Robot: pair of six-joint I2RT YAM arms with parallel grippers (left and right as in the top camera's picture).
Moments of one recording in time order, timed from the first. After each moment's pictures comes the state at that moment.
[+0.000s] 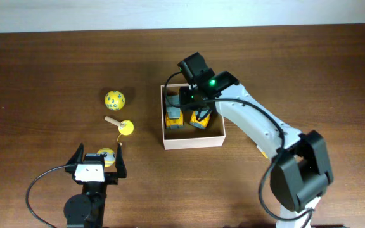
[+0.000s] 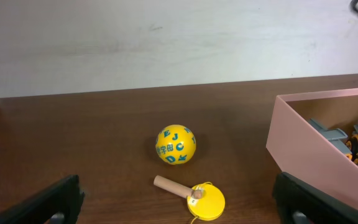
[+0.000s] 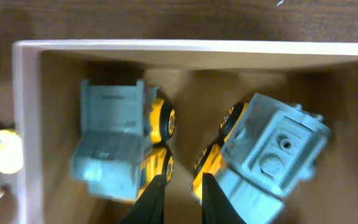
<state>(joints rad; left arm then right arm) -0.02 0.01 0.01 -0.08 -0.01 0.05 0.55 1.97 1.61 -0.80 0.00 0.49</state>
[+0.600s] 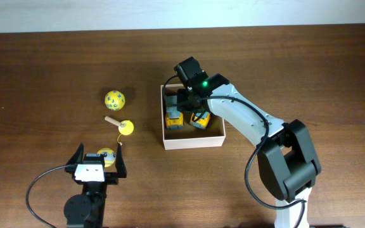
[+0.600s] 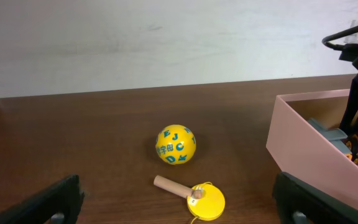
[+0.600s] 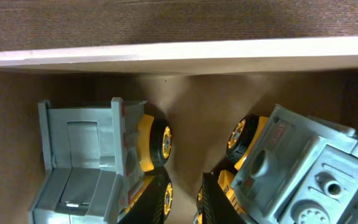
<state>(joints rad) -0.02 0.01 0.01 -0.08 -0.01 0.05 0.55 2.06 1.61 -0.73 0.00 0.55</state>
